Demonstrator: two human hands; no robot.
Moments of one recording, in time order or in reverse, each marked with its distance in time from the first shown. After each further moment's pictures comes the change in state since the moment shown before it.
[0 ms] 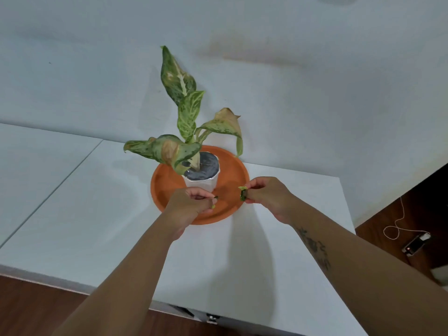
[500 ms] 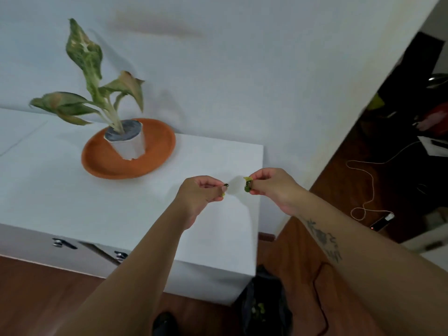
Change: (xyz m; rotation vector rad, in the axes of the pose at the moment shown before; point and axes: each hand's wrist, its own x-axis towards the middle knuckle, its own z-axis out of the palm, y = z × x) left_hand -0.091 -0.033 0.228 -0.063 -0.064 0.047; right_hand -0.104 0.091 -0.201 0.057 -0.004 -0.010
